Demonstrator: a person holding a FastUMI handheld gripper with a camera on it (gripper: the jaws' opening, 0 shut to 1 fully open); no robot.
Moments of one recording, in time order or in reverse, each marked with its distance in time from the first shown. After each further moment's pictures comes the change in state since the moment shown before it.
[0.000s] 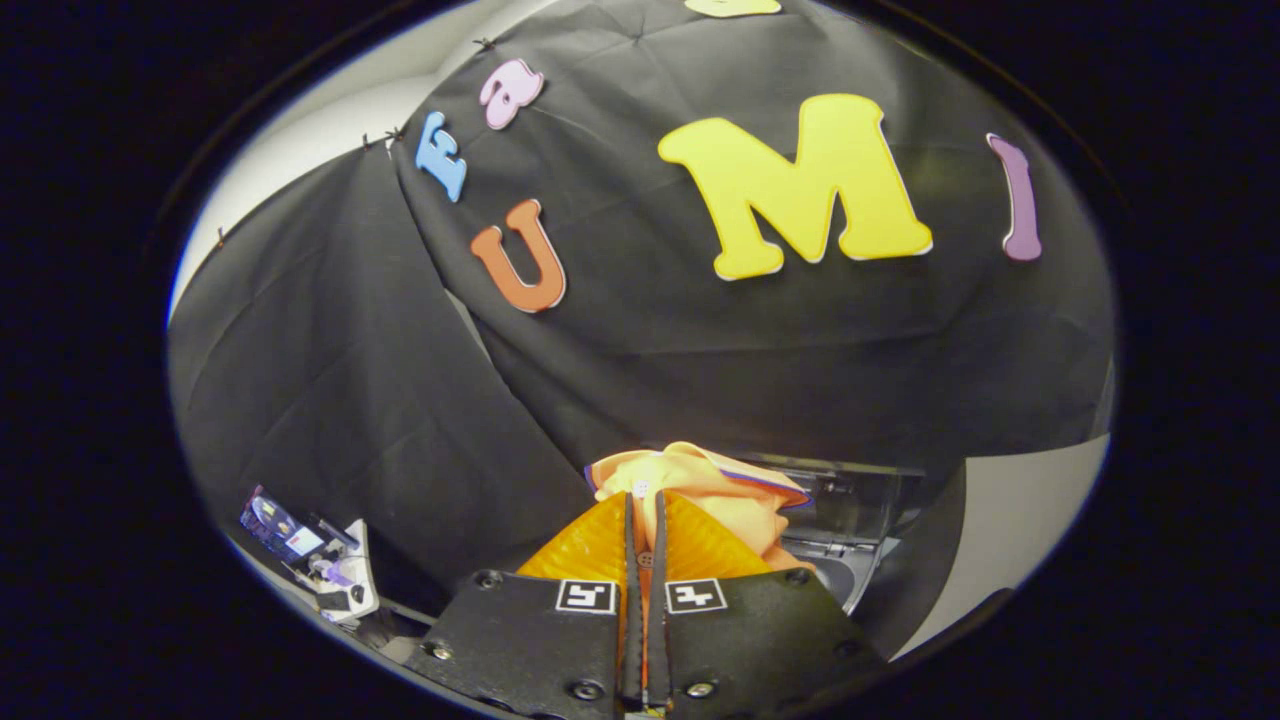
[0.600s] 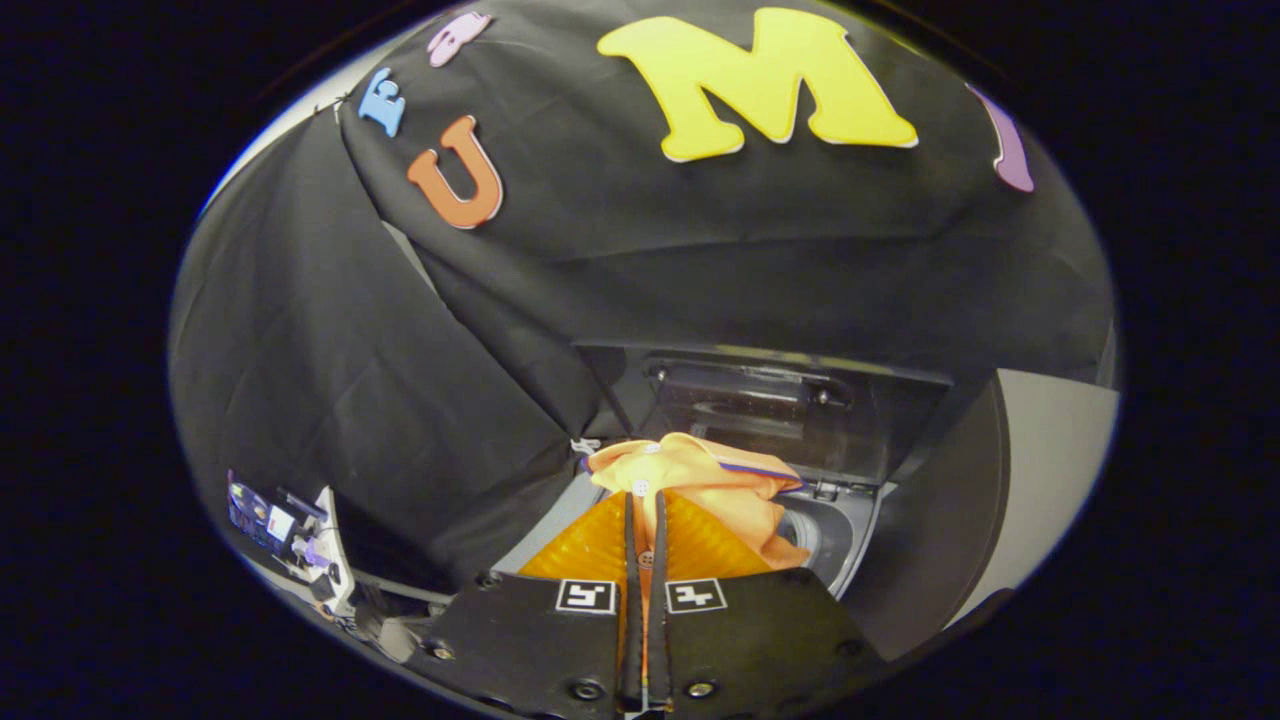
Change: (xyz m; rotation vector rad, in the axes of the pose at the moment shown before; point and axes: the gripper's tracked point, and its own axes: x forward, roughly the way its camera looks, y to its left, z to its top) arm 0.076 -0.062 -0.081 0.046 0.221 -0.106
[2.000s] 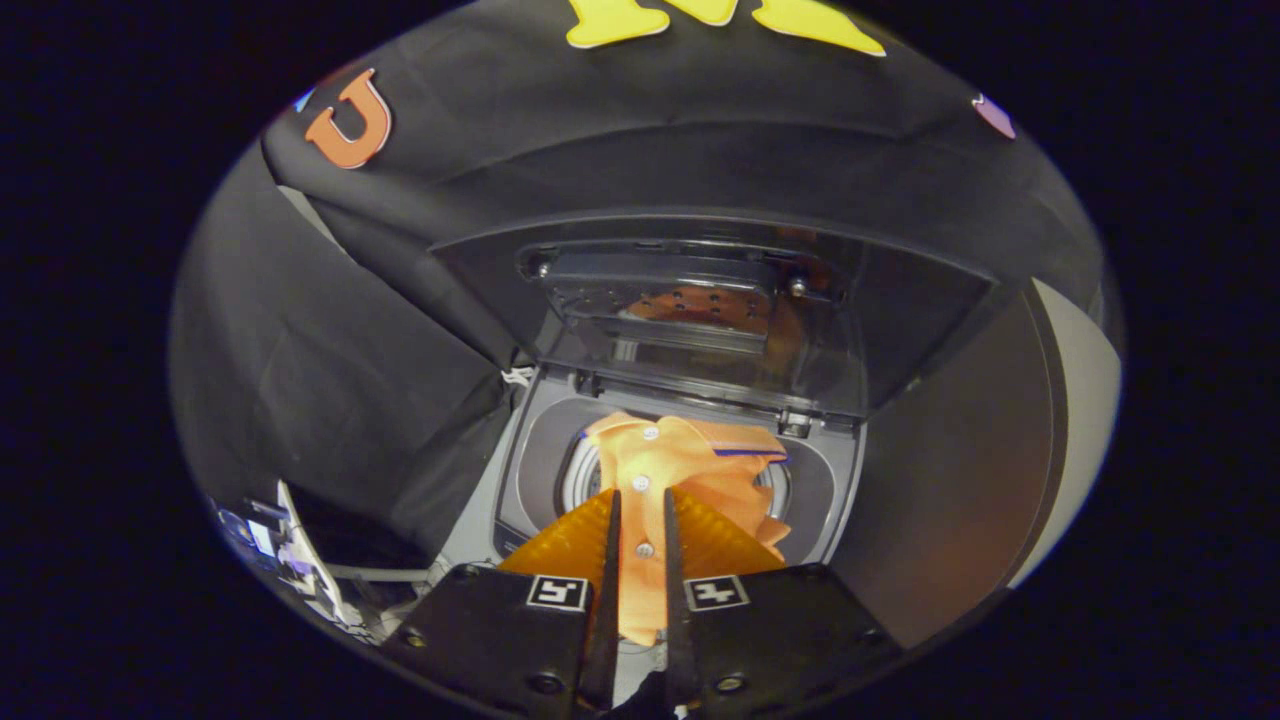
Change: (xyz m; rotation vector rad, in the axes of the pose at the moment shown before) arm 0.066 -0.053 -0.038 0.078 0.229 -0.186
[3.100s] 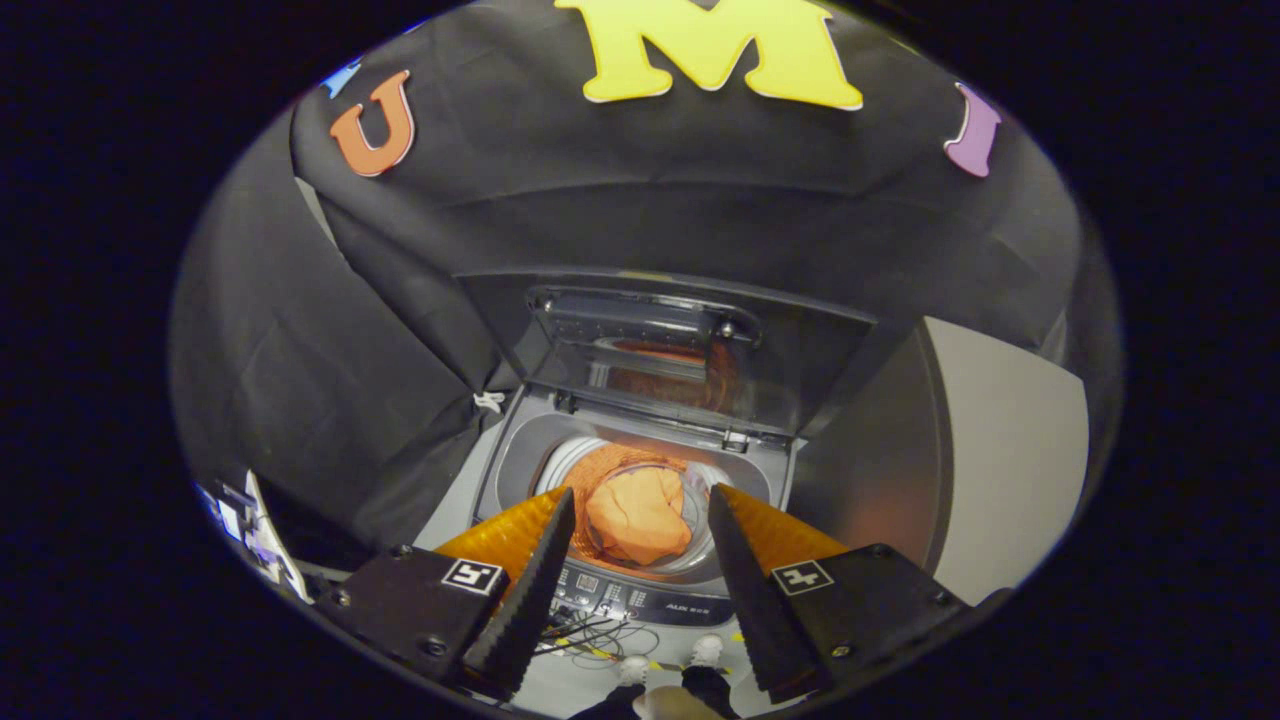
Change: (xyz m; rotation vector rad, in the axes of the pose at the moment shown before) arm -0.070 -0.009 -0.005 -0.039 -0.159 -0.108
